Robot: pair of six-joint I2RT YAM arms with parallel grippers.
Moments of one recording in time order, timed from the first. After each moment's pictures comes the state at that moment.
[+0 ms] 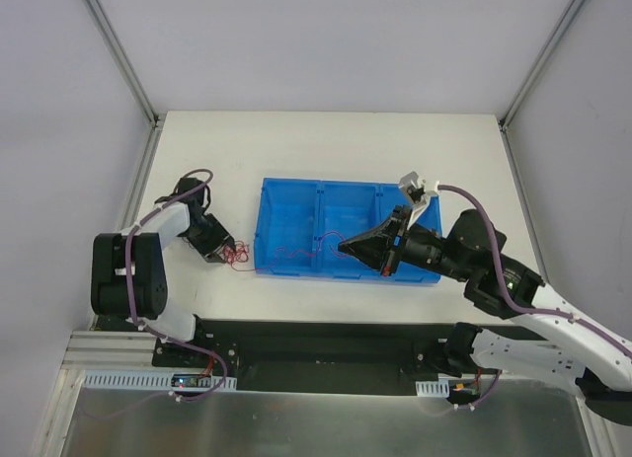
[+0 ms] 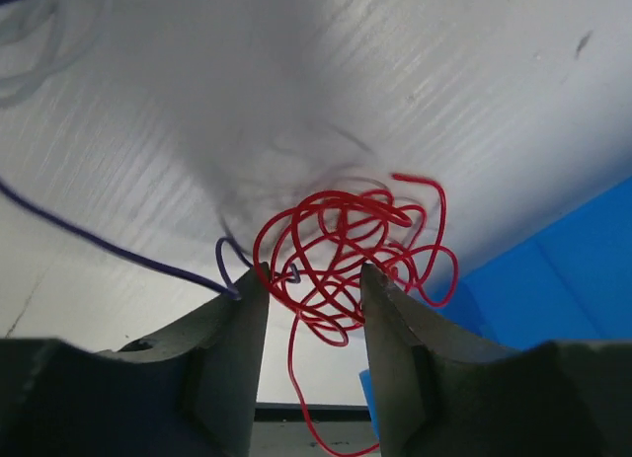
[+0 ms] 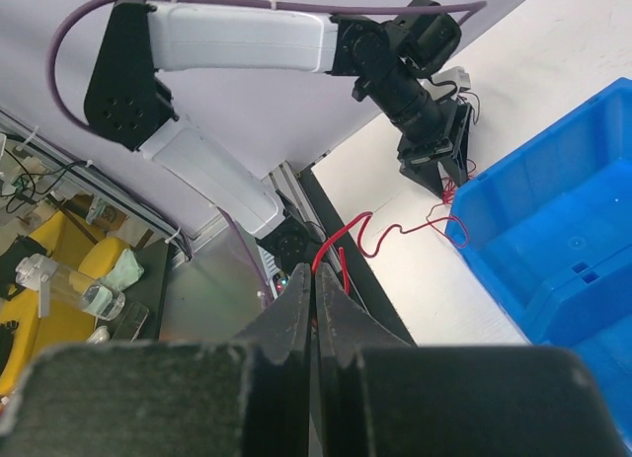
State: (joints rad) left arm 0.03 1.49 0.83 -0.71 0.18 -0.75; right arm 1.03 0.76 0.96 -0.21 -0.21 0.54
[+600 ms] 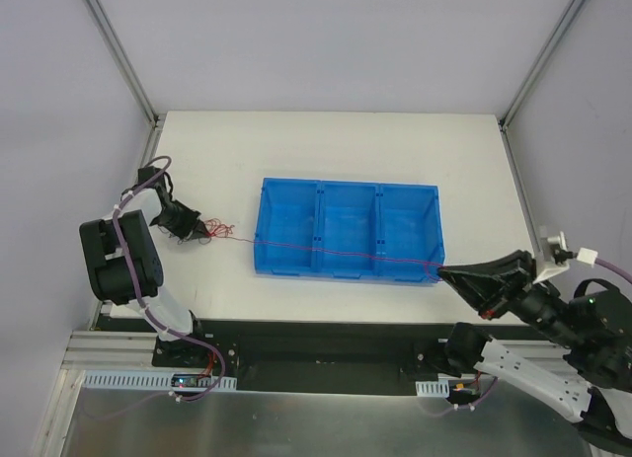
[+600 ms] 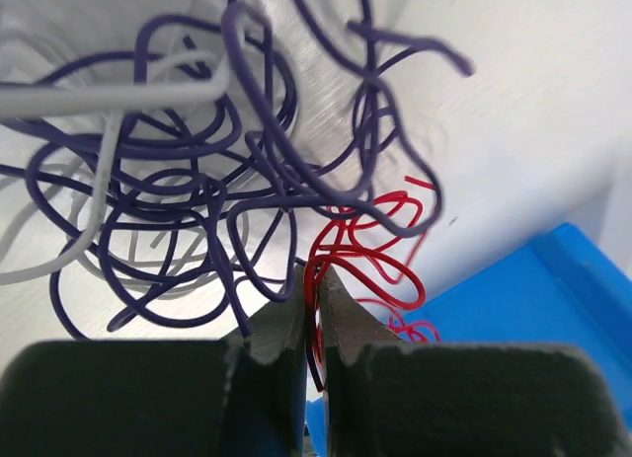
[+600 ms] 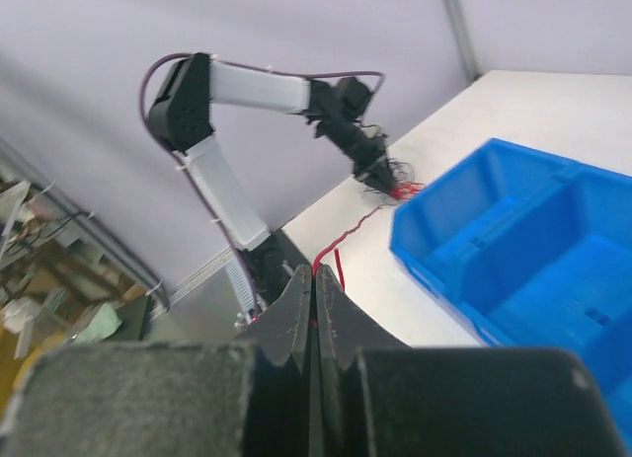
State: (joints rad) left arm 0.28 1.67 0.98 -0.66 0.31 -0.75; right arm 1.03 0.22 0.96 -0.56 -0.04 0.48
